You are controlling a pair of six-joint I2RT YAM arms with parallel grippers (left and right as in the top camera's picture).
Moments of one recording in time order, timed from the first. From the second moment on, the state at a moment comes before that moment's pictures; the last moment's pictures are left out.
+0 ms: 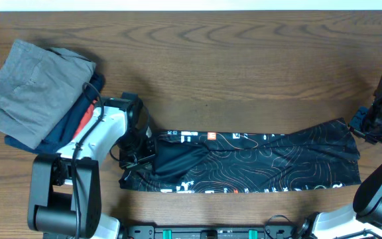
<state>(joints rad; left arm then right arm) -0.17 1.68 0.96 -1.20 0.39 -0.33 -0.46 1.73 1.25 -1.03 0.25 0.24</state>
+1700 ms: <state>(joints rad) -0.09 1.46 1.06 -1.20 0.35 -0.33 -0.57 1.86 1.12 -0.88 0.02 -0.07</state>
